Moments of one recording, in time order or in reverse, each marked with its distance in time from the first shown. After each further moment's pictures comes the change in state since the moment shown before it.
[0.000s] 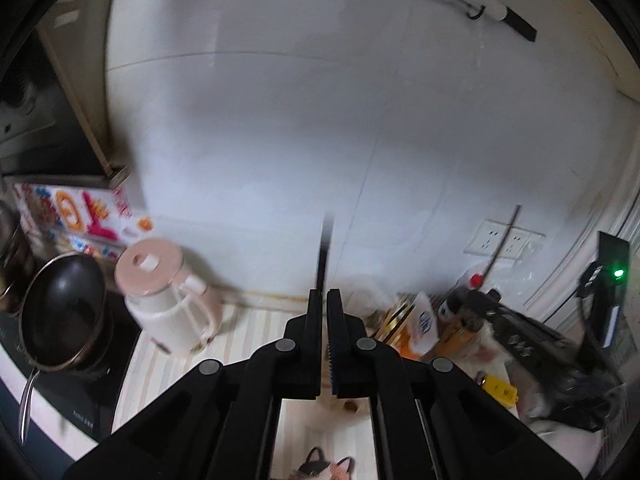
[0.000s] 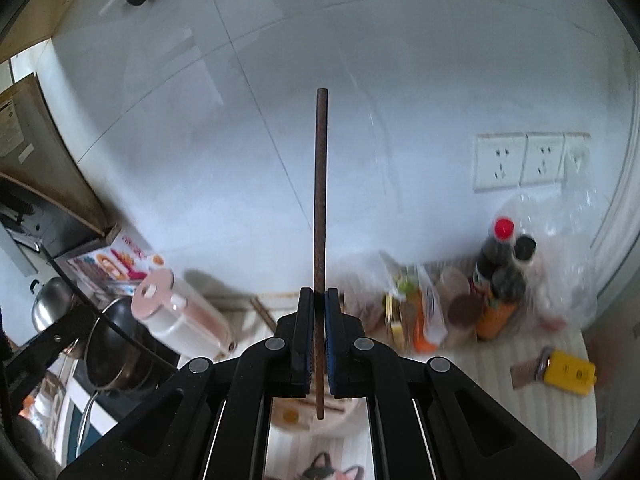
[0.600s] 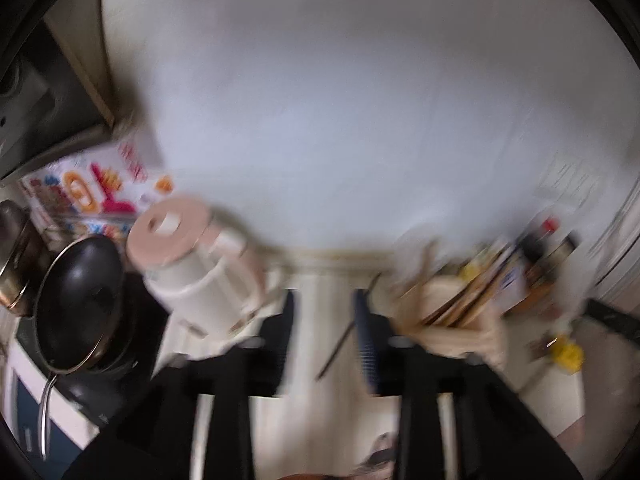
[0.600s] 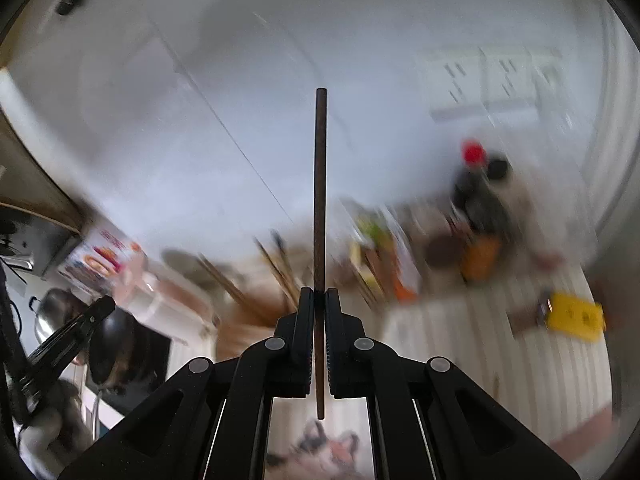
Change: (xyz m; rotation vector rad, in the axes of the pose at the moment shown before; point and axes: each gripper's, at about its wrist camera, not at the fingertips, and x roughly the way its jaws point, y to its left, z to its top) left arm 0.088 0.066 -0.056 0.072 0.183 0.173; right arm 0.022 -0.069 -0.045 0.162 0.170 -0.025
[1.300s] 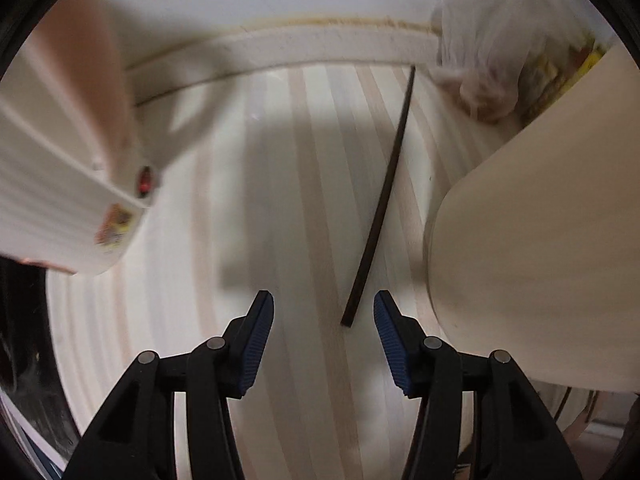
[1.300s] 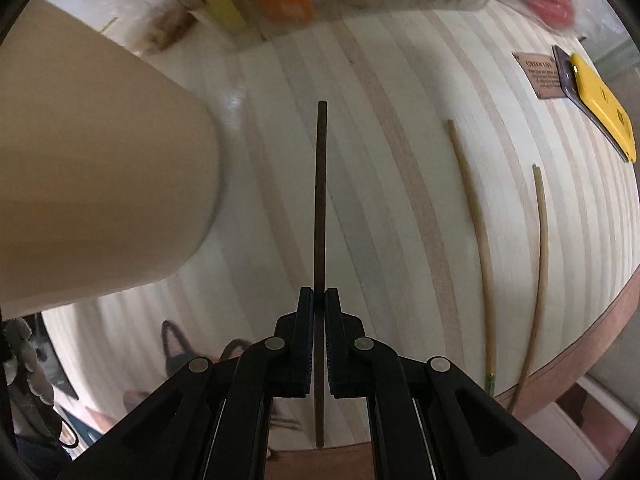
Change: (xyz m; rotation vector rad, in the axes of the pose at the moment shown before) left arm 0.251 -0.003 -0.102 0.174 0.480 -0.125; right arm 0.218 -0.088 -0.152 0.191 0.590 -0.335
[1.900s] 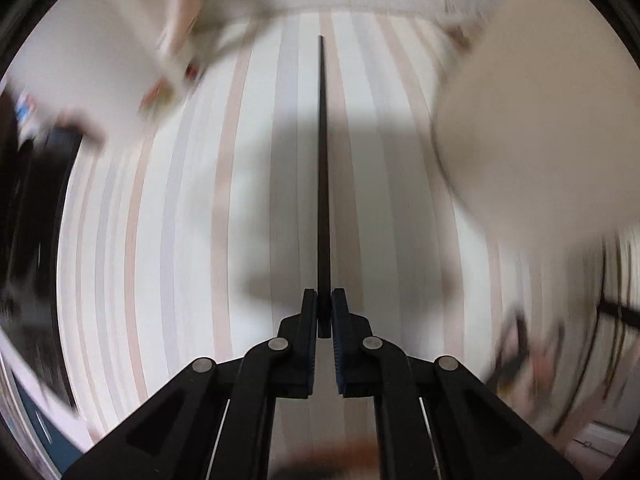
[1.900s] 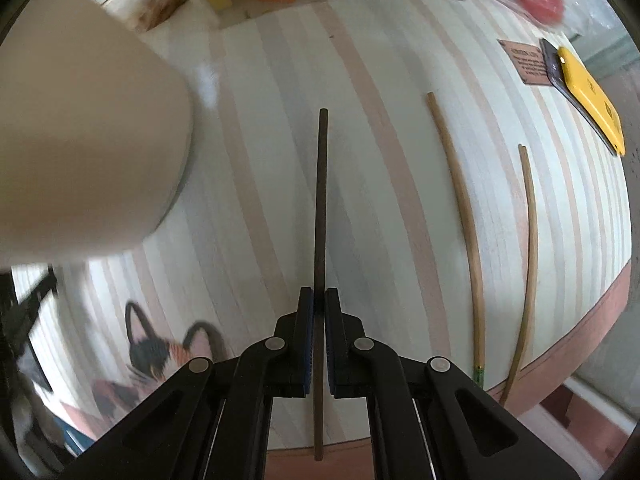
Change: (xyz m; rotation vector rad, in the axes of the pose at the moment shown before) left arm -0.028 -0.014 -0.124 -0.116 0.056 0.076; right arm 0.019 -0.007 -0.020 -0.052 -0.006 -0.067
